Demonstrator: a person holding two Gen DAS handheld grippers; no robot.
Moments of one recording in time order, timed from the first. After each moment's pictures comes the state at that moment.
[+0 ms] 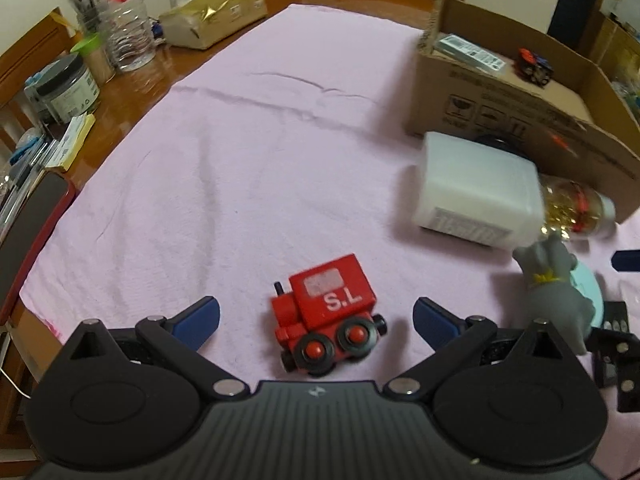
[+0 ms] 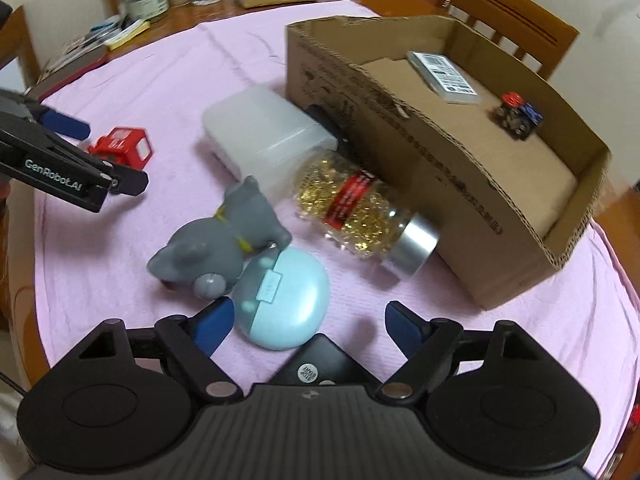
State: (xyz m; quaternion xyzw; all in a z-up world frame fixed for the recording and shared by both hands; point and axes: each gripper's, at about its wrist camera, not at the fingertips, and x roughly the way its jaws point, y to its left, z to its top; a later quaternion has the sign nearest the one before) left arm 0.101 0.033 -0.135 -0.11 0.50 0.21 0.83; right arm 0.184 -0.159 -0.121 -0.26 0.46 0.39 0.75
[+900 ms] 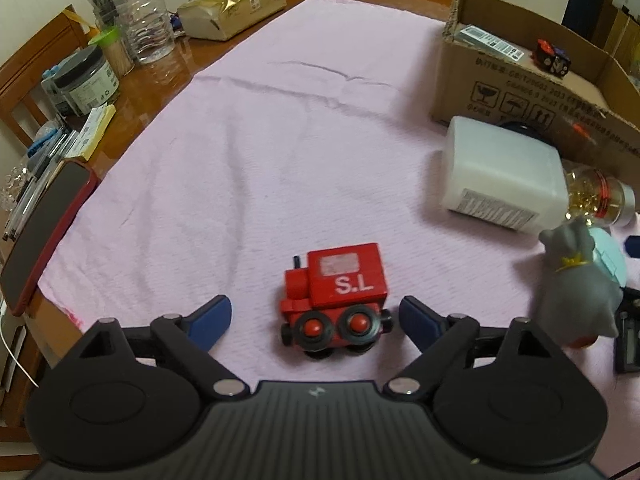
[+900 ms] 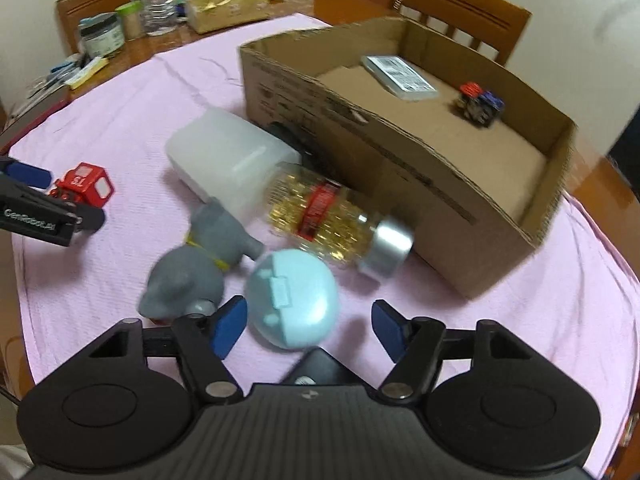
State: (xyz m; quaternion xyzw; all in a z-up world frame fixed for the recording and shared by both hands) left arm 0.090 0.035 -0.138 -0.09 0.51 0.22 0.83; right arm 0.183 -0.155 -0.125 -0.23 0.45 0.36 0.79
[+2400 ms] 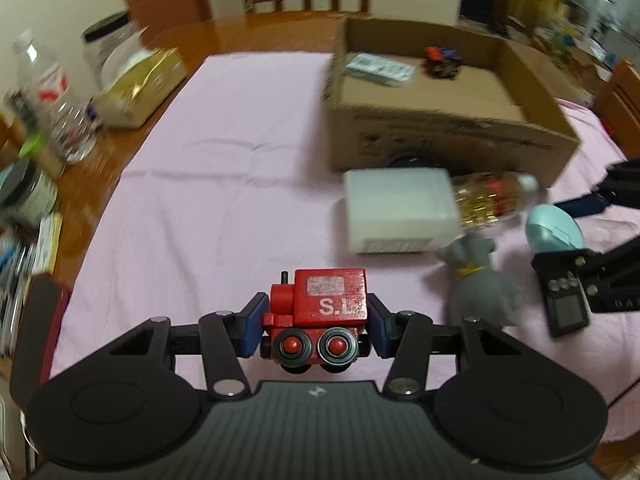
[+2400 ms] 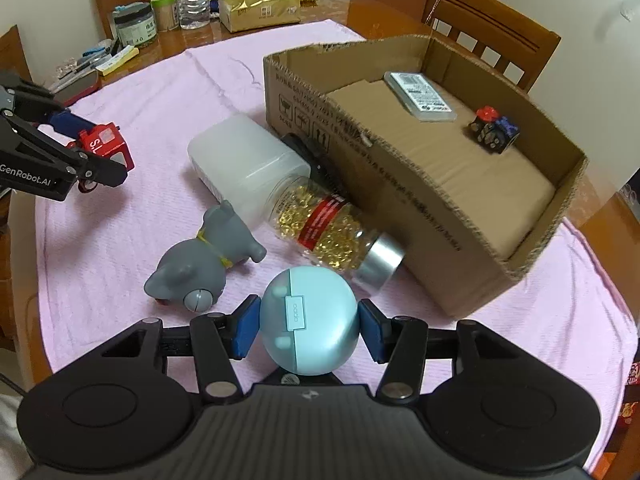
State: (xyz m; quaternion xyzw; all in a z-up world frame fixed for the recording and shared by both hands) left arm 0.105 0.016 -0.079 -0.01 0.50 0.08 0.86; right arm 0.191 -0.172 -0.095 -0.26 0.44 0.39 0.77
